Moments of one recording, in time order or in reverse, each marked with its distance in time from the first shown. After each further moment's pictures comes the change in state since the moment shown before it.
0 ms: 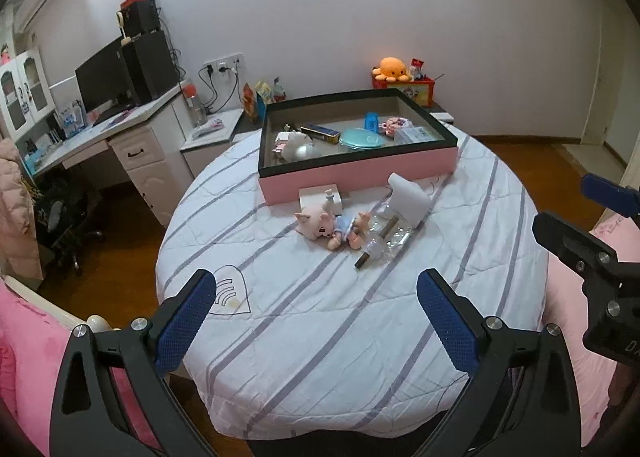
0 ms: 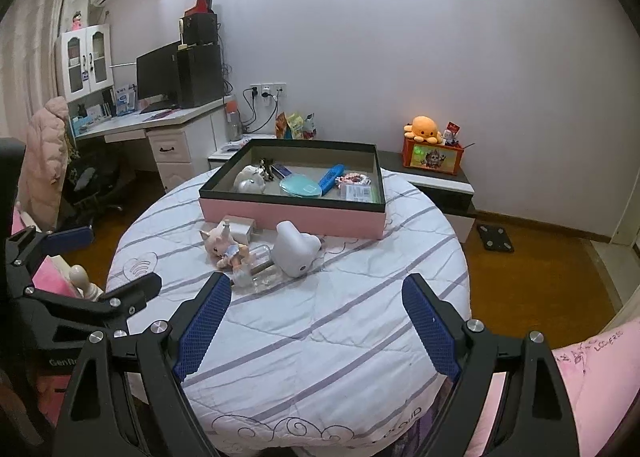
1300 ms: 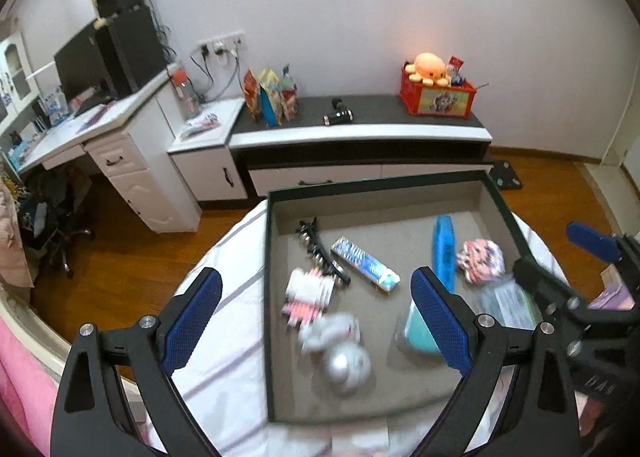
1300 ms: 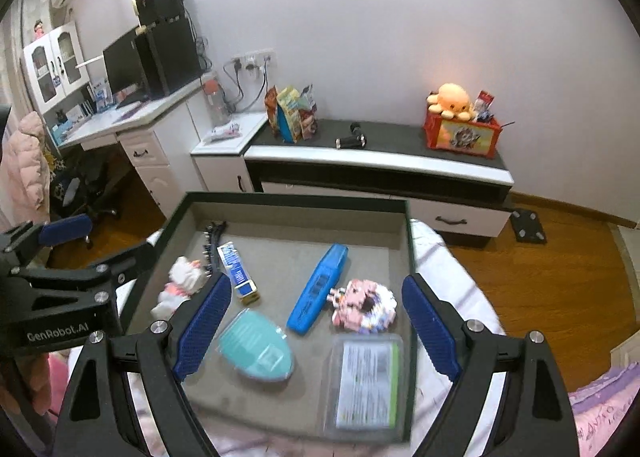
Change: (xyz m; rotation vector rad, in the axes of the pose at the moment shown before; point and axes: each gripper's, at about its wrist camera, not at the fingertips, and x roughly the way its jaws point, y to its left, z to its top) left arm 0.183 0.046 0.213 -0.063 0.116 0.015; right arm 0.223 -0.050 0.163 0.072 0.172 0.062
